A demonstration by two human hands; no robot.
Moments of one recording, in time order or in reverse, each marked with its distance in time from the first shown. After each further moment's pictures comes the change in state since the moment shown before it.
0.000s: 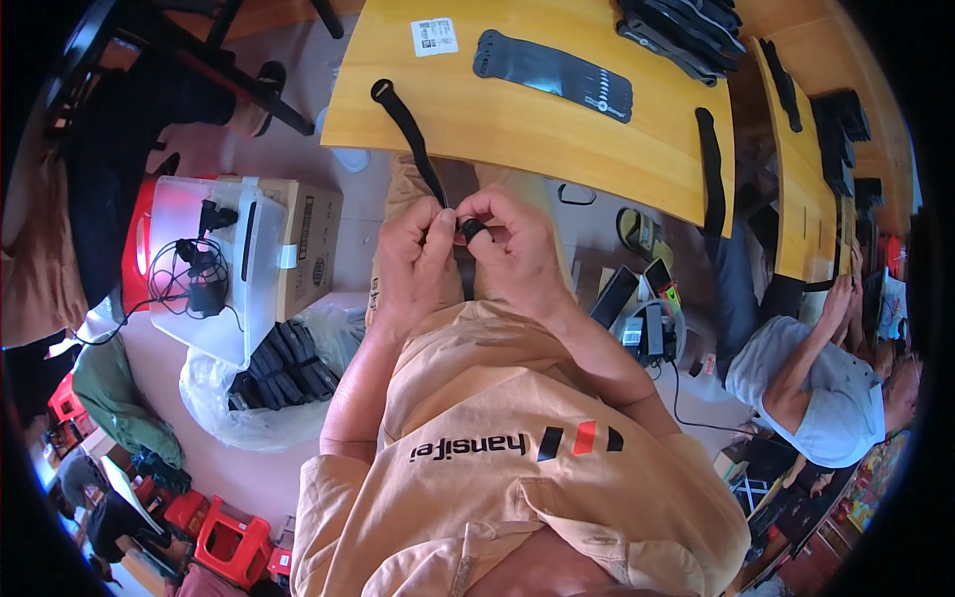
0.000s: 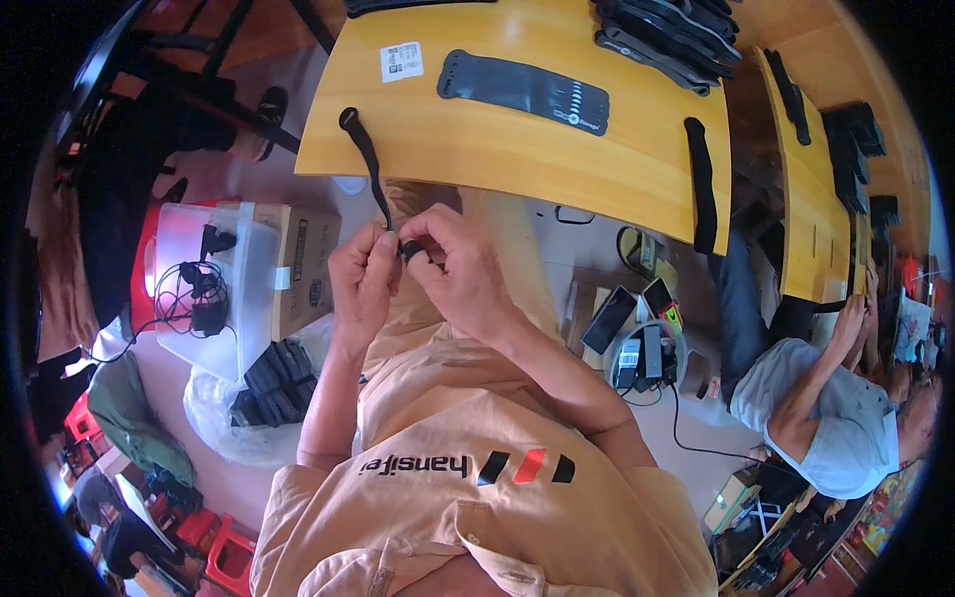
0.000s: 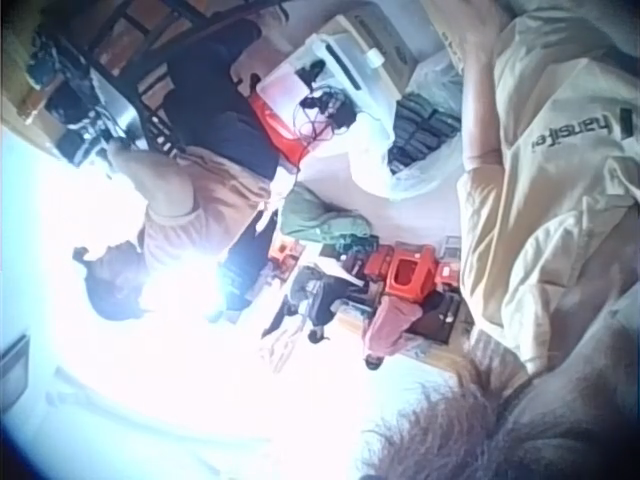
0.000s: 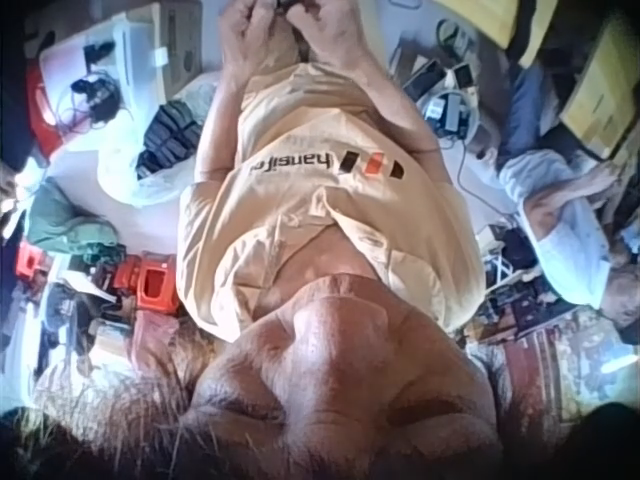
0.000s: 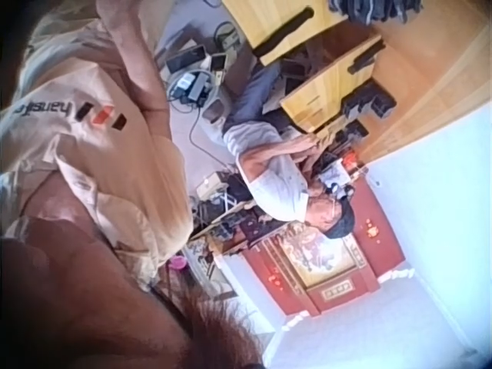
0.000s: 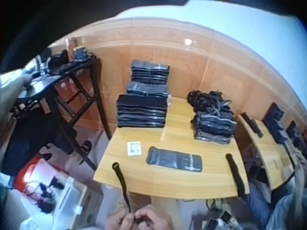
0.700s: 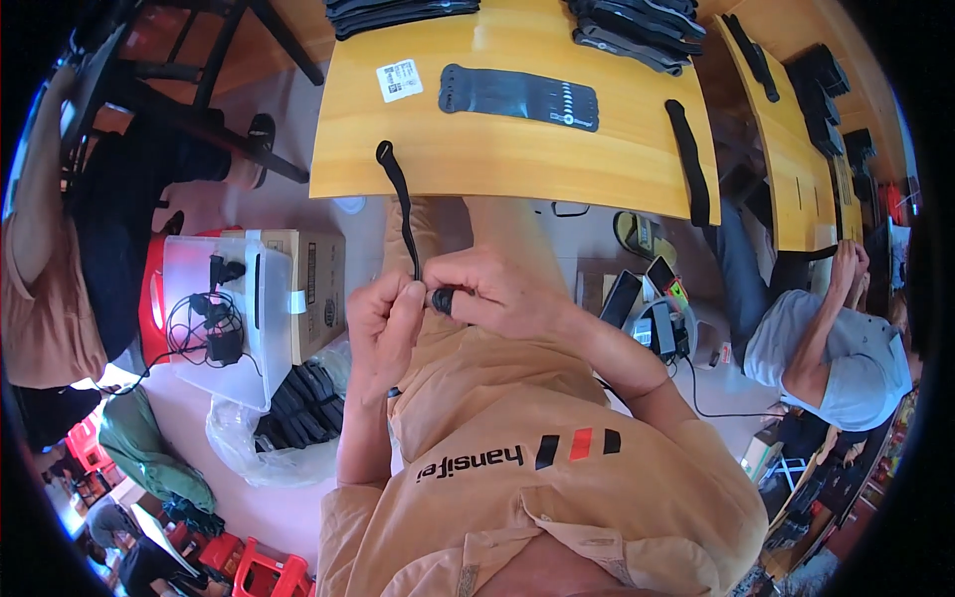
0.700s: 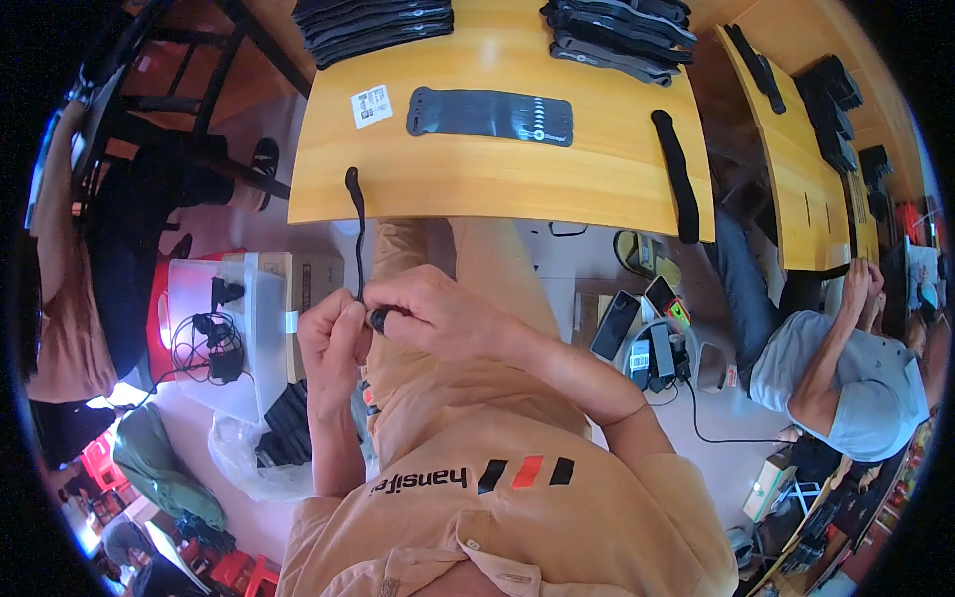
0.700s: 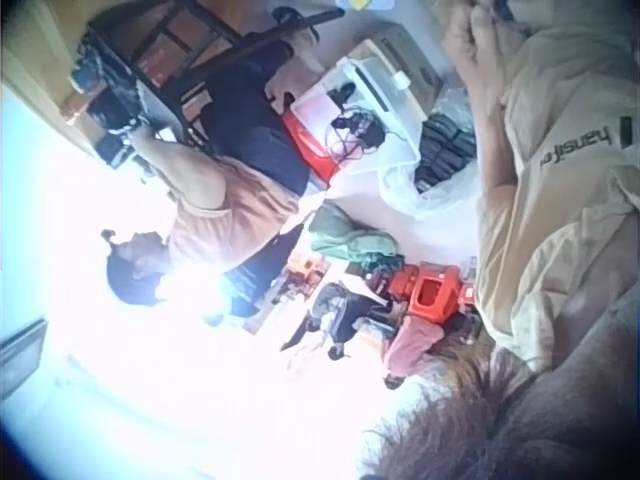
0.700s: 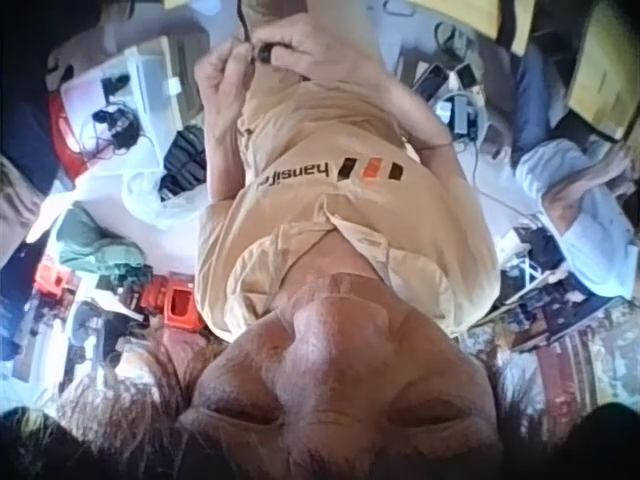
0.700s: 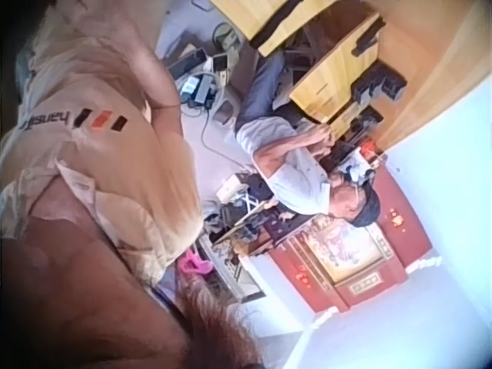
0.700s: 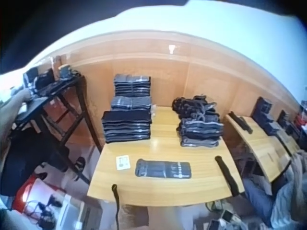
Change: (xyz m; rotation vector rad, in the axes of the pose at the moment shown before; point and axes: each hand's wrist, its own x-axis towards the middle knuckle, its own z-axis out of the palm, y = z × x) left_hand -0.018 0.035 -0.024 -0.111 -0.129 -0.112; right_hand 0.010 -0.033 -0.015 0.007 -0.499 -0.042
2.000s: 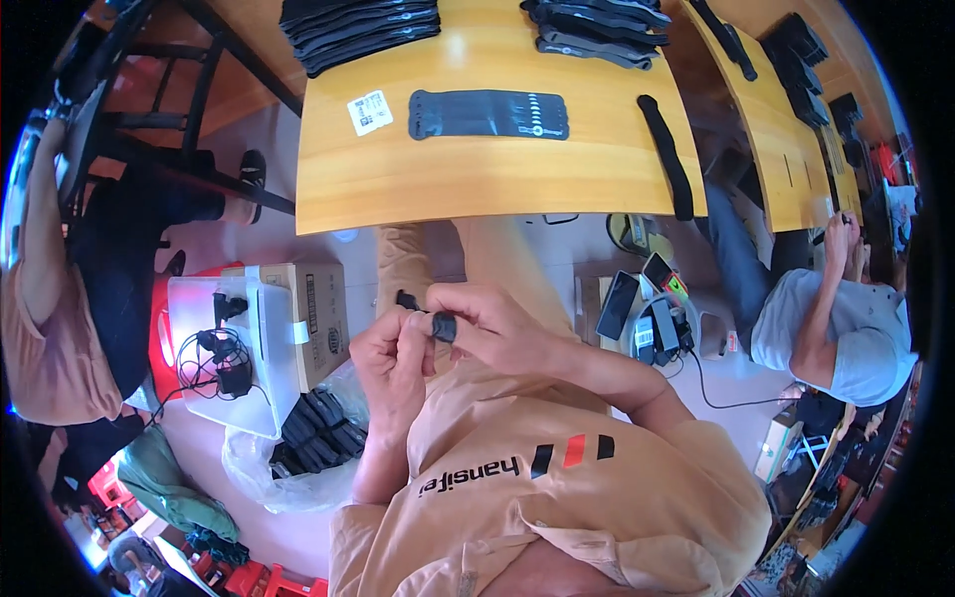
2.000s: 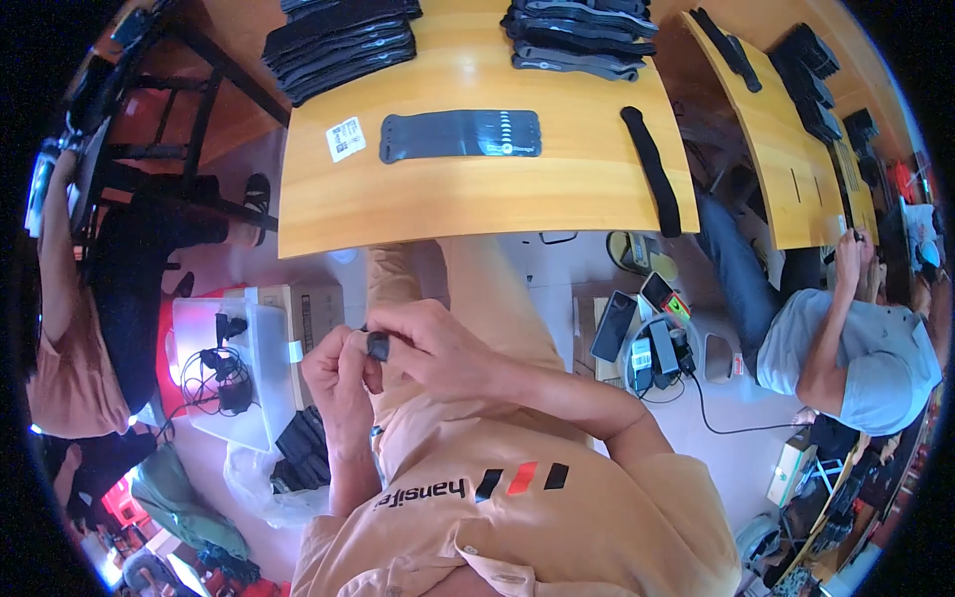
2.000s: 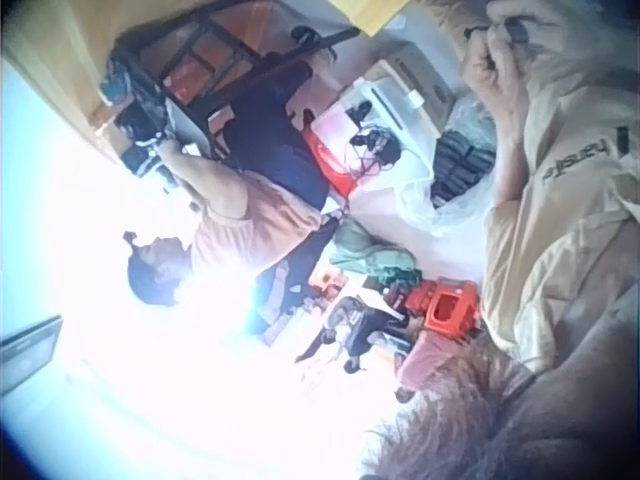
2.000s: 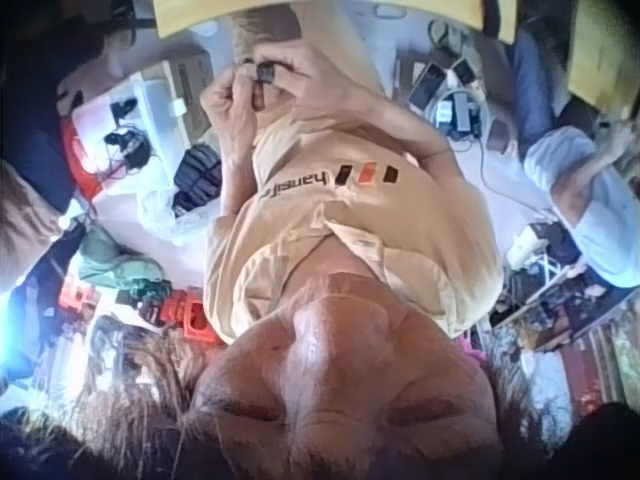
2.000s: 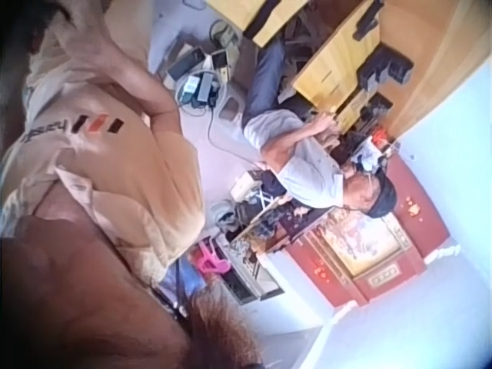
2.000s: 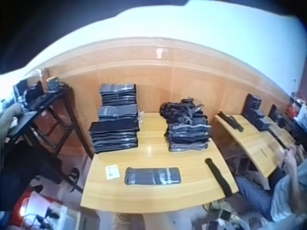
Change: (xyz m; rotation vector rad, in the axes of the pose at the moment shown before) left_hand -0.011 0.020 0.033 -0.014 0.131 -0.009; right_hand -0.024 -0.008 0.005 0.136 0.136 0.110
